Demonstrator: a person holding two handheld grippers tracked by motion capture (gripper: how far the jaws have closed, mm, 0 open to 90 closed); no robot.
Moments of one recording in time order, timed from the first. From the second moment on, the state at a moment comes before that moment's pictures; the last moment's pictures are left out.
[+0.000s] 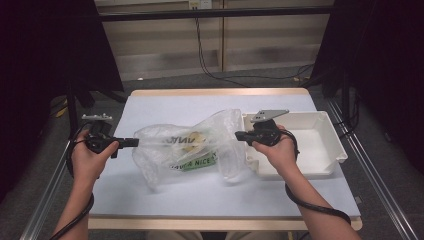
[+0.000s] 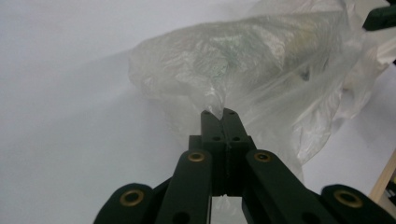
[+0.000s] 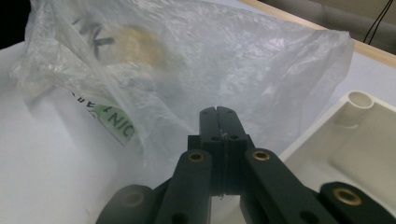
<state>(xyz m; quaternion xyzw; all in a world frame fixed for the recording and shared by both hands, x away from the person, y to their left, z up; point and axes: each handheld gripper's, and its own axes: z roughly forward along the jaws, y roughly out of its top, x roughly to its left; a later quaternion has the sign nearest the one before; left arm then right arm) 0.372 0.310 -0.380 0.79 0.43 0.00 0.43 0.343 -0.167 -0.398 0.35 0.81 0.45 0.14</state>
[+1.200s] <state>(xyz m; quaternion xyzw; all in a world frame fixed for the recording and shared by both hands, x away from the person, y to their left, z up) 0.371 0.288 -0.367 0.80 0.39 0.03 0.46 0.341 -0.088 -0.397 0.26 0.85 0.43 0.15</state>
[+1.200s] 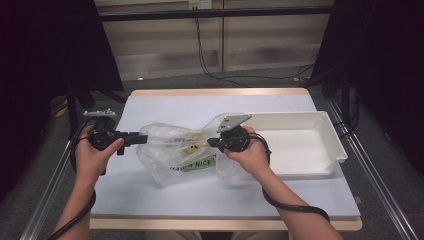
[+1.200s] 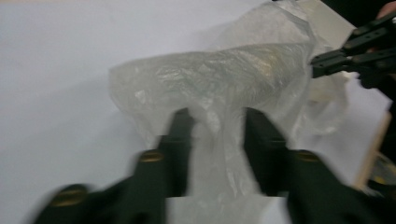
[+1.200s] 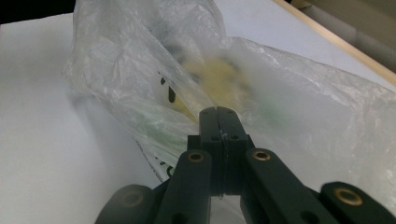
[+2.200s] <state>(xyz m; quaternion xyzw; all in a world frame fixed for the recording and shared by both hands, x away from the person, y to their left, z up) 0.346 0.268 -0.350 0.82 0.34 0.07 0.46 0.355 -0.074 -0.376 0.29 0.85 0.43 0.12</state>
